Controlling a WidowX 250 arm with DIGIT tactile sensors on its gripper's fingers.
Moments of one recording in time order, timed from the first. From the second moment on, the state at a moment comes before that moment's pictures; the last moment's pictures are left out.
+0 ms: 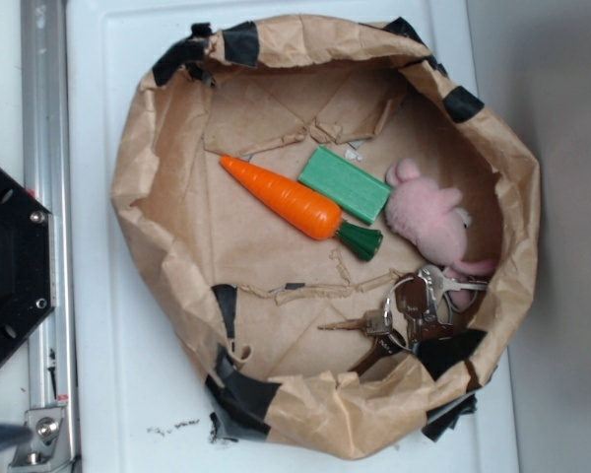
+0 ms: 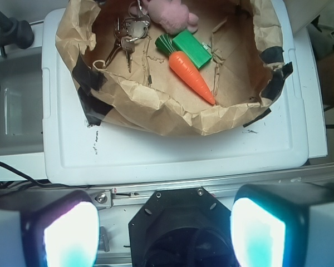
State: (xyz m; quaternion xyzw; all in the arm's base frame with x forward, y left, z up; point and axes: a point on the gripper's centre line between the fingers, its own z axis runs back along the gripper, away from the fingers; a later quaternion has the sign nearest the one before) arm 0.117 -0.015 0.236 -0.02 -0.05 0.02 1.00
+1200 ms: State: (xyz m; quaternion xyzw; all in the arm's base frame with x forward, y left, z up) arm 0.234 0.035 0.079 0.02 -0.04 -0.07 1.00
